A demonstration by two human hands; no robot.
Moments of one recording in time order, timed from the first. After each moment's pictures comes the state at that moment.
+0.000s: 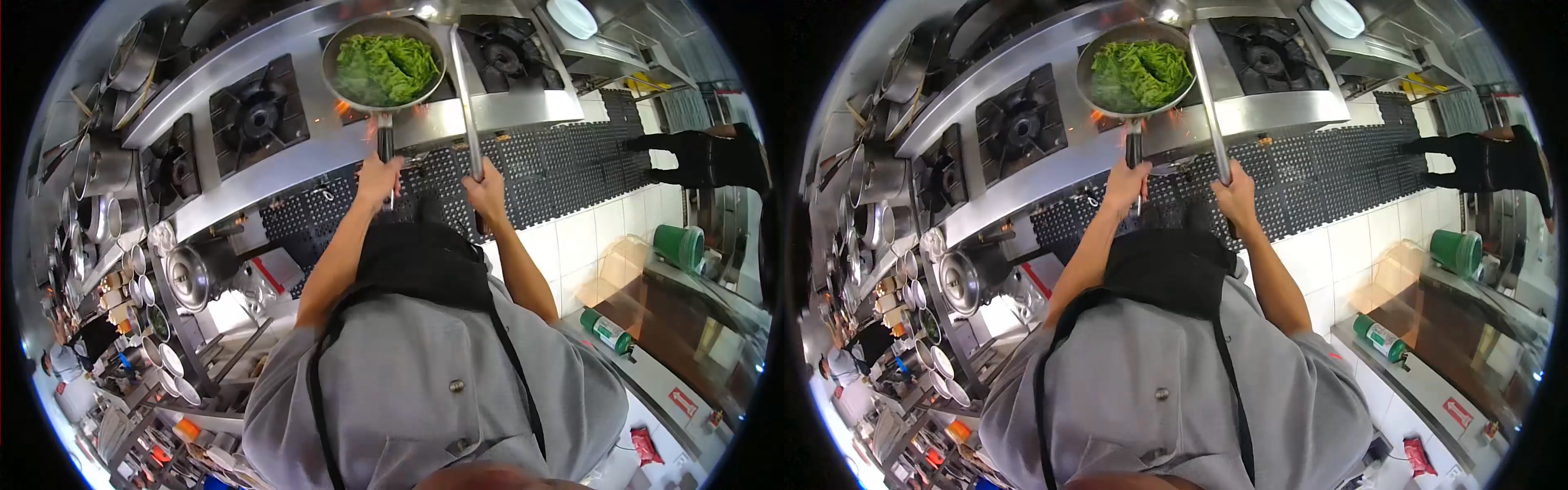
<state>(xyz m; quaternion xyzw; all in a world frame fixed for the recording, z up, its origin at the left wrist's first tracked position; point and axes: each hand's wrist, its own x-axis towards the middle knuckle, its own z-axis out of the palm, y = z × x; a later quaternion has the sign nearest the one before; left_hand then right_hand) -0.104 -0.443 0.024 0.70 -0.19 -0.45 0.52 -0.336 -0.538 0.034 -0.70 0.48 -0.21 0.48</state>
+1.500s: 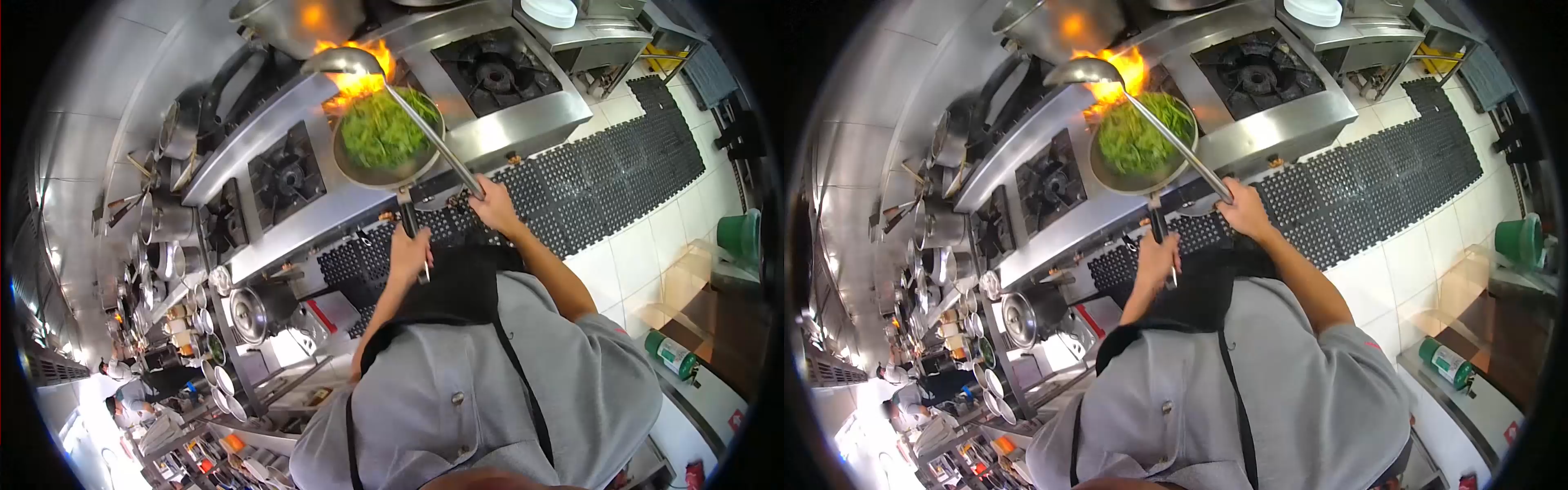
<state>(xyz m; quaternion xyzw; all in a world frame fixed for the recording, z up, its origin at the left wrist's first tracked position) -0.224 -0.438 0.064 0.74 -0.16 -0.42 0.49 -0.361 -0.617 0.028 -0.78 0.32 -0.28 0.46</state>
